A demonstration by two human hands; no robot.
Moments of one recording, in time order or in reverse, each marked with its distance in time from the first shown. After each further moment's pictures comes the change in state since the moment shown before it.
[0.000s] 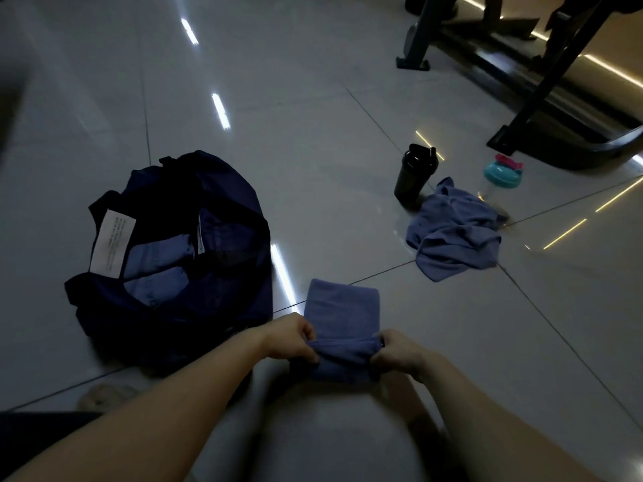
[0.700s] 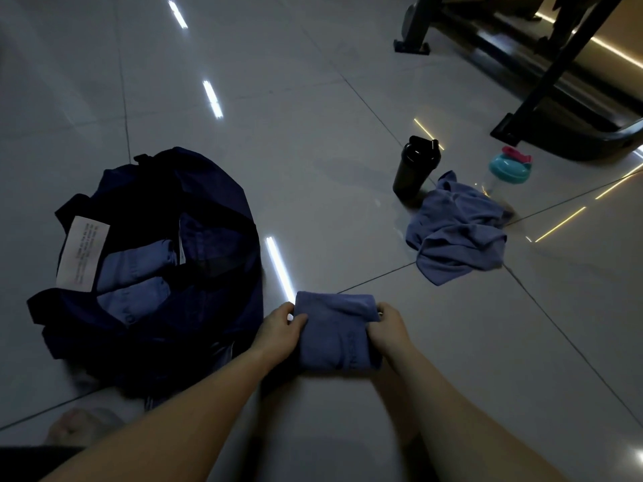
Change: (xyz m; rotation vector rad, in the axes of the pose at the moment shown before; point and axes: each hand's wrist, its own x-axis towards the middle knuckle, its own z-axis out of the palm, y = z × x) left_hand 0.043 -0.016 0.014 -0.376 0.493 -0.133; right_hand 0.056 -0.020 -0.002 0.207 0.498 -0.012
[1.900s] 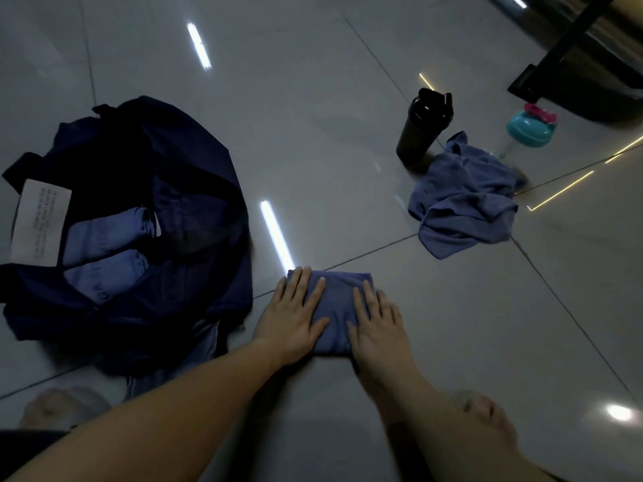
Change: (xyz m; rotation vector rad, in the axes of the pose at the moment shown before) left_hand 0.012 -0.023 0.047 1.009 -0.043 0.524; right_hand -0.006 0.081 0.032 -0.980 0.213 -0.528
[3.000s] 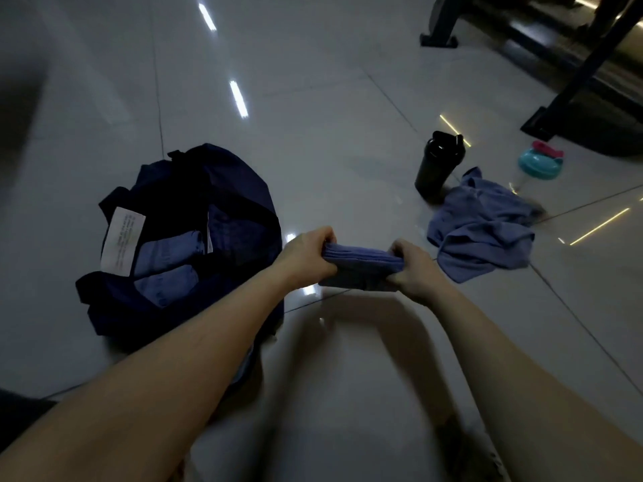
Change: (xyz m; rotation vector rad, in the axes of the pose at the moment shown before) left_hand 0.026 -0.030 -0.172 -0.596 0.132 -0.158; right_hand 0.090 0.008 -0.163 0.559 -0.056 0.051
